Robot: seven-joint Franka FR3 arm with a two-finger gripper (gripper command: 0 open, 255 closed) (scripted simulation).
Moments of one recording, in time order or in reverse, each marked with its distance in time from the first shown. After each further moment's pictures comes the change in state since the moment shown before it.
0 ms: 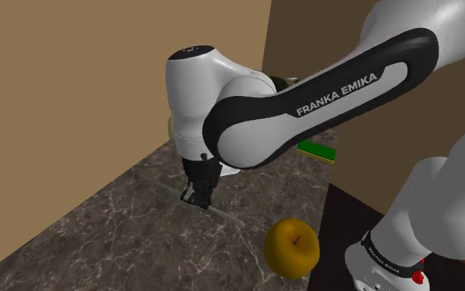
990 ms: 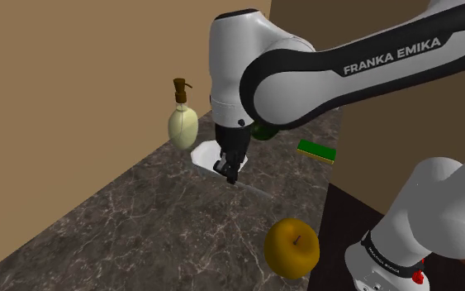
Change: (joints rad) arm -0.032 -0.234 -0.099 -0.106 0.089 -0.117 -0.179
